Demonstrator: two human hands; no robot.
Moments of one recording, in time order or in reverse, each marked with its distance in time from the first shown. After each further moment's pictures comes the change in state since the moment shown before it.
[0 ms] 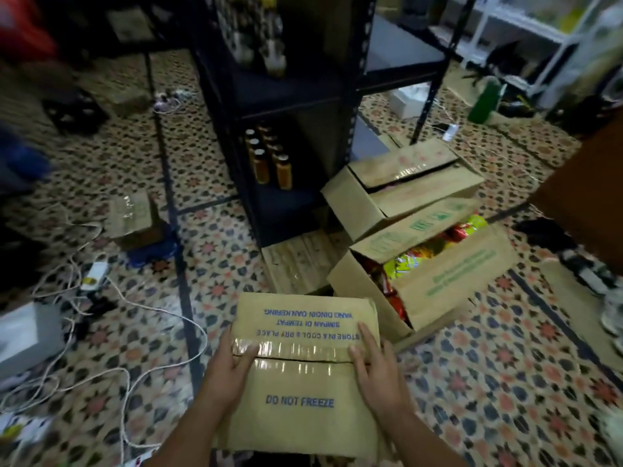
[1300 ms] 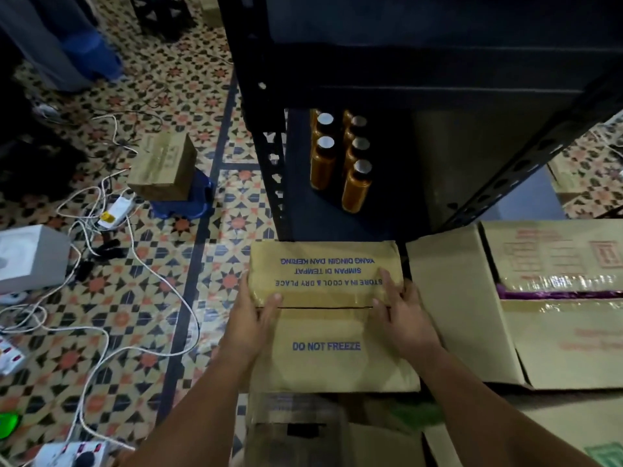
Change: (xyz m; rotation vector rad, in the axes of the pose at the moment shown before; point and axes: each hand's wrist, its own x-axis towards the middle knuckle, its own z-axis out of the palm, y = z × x) left_hand 0.396 0.020 0.056 -0.181 0.341 -0.095; right_hand 0.516 -0.106 0.044 -0.378 -0.248 -0.458
